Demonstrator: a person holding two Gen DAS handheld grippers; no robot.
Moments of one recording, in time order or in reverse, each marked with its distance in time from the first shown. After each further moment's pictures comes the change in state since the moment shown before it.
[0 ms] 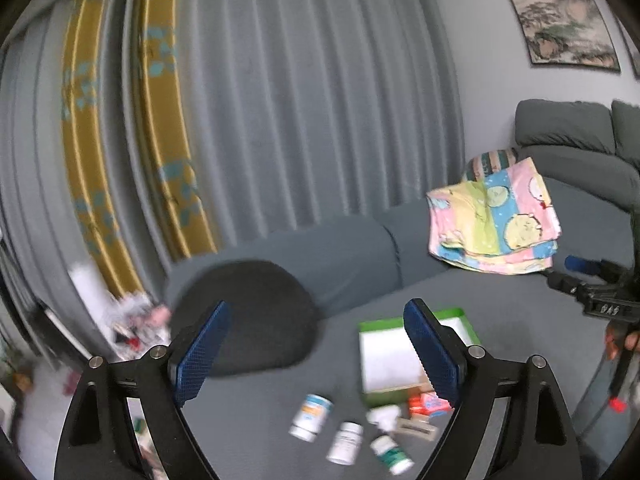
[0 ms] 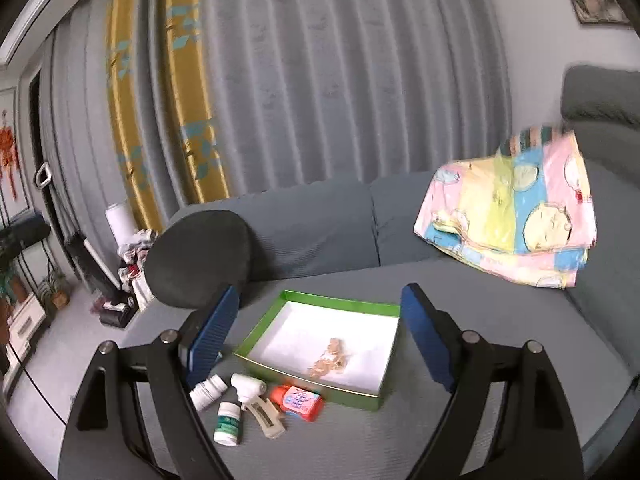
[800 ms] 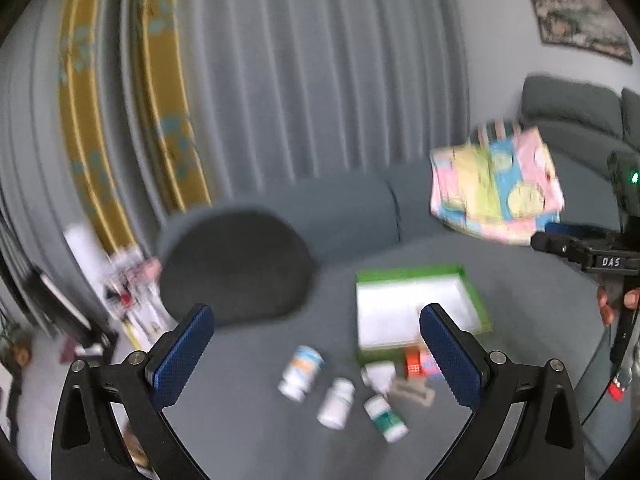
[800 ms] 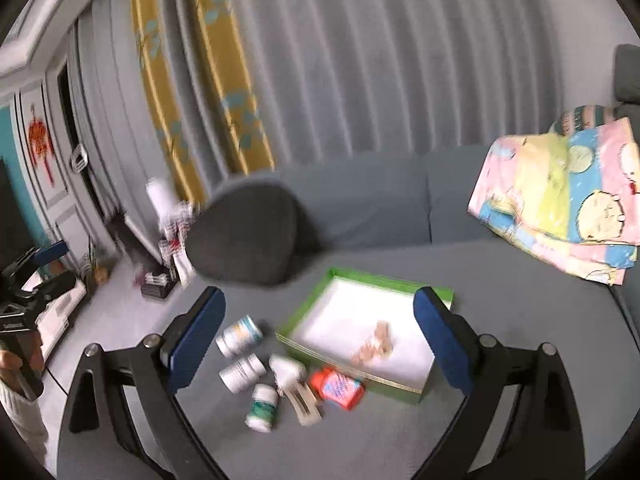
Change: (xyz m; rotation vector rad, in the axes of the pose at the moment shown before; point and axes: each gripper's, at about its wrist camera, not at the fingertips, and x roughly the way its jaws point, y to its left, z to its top) left arm 0.049 -0.012 -0.077 -0.050 0.185 -0.035; right arm 0.051 0.012 -0.008 -0.035 0.152 0.156
